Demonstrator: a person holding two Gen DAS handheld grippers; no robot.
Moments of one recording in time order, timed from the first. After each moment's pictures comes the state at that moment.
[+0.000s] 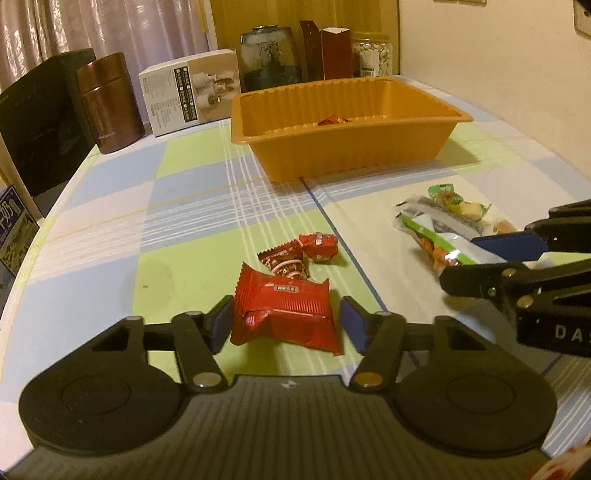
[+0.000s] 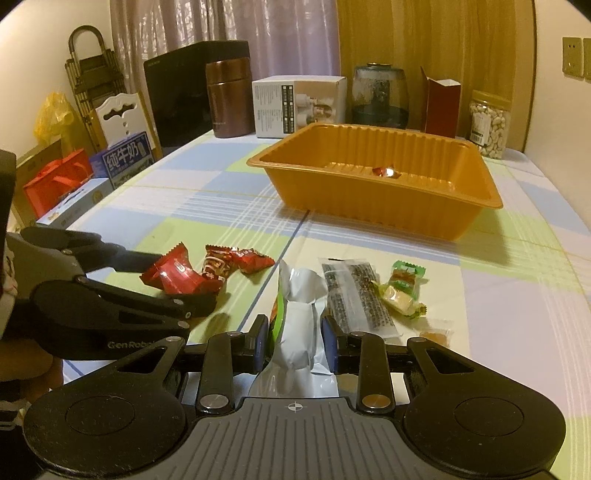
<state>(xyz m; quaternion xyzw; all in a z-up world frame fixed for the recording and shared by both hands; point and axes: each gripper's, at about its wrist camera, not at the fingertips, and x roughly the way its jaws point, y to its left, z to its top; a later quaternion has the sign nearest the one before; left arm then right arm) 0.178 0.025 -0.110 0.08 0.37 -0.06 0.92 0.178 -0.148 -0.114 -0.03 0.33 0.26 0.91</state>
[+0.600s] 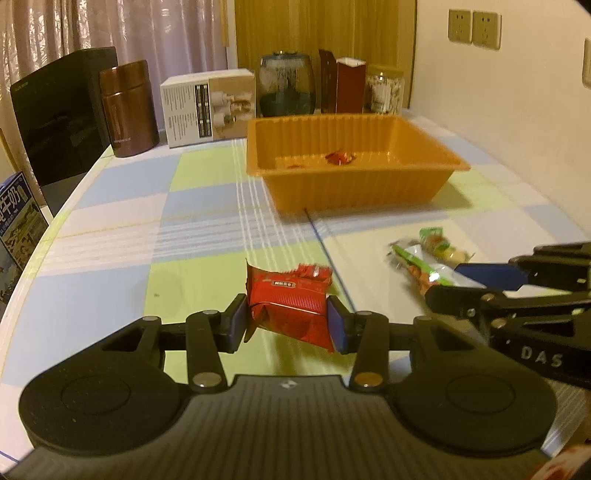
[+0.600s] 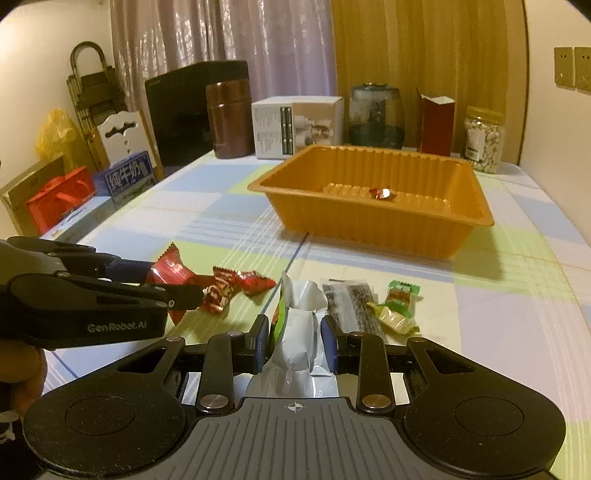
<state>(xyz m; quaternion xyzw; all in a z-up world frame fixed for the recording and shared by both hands) 0.165 0.031 -0.076 0.03 0.34 -0.05 0.94 0.171 -0.153 -0.101 -0.02 0.30 0.26 0.92</state>
